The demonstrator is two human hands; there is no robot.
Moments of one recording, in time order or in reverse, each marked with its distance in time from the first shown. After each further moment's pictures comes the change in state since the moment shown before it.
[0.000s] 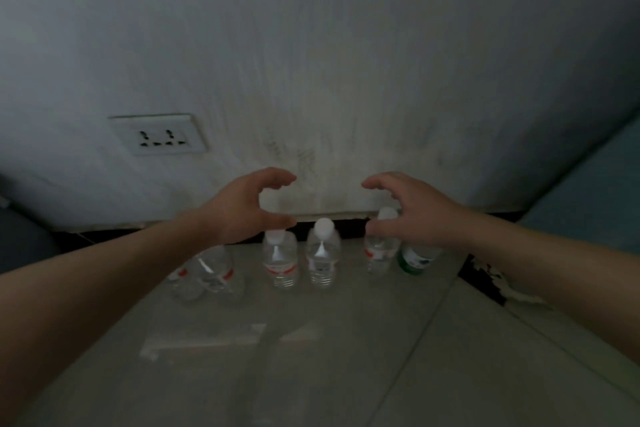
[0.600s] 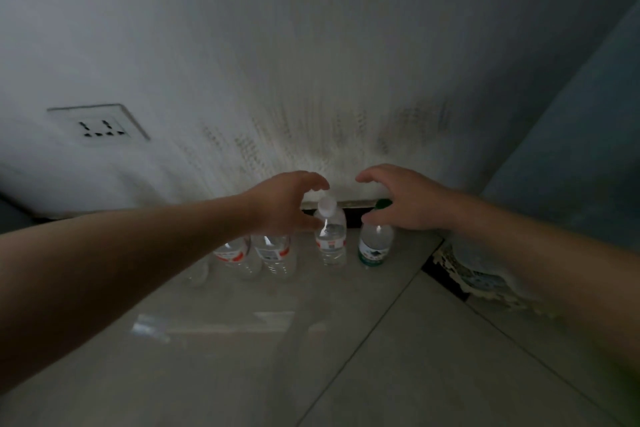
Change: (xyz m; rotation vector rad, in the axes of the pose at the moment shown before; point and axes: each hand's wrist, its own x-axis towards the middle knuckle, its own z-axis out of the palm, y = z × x) left_hand 0.049 0.109 0.097 0.346 -0.166 0.004; right_hand -0.014 0.101 -0.035 -0.082 -0.077 -0.085
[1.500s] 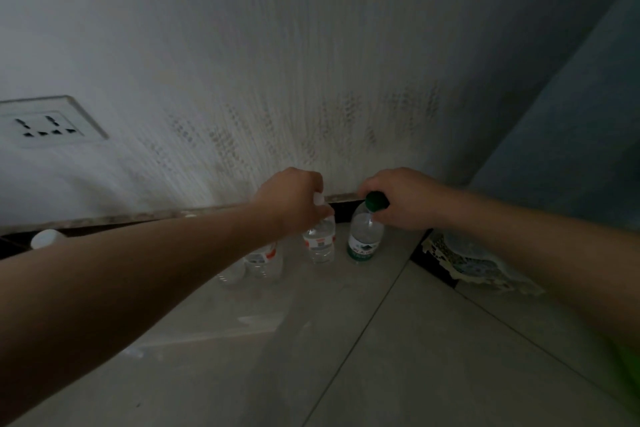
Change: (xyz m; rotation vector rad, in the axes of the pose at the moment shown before) left_hand 0.032 0.008 0.034 0.089 0.125 -0.058; right_hand 0.004 0.017 0.017 -0.264 -0.036 0.070
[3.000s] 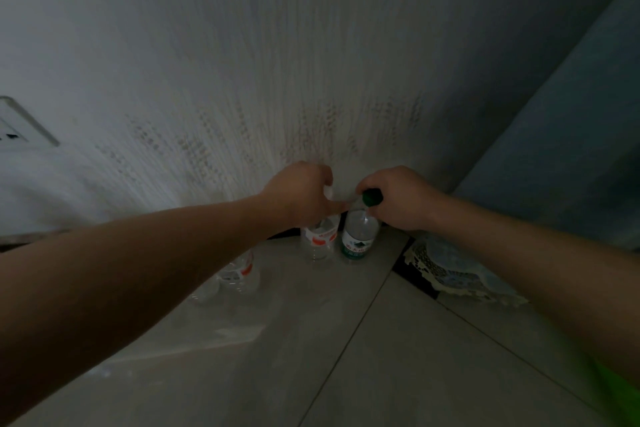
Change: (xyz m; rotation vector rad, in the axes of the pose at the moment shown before) left_hand 0.046 0.026 0.009 -0.091 -0.040 0.111; right_hand 0.009 0.025 -0.001 0.046 0.116 0.157
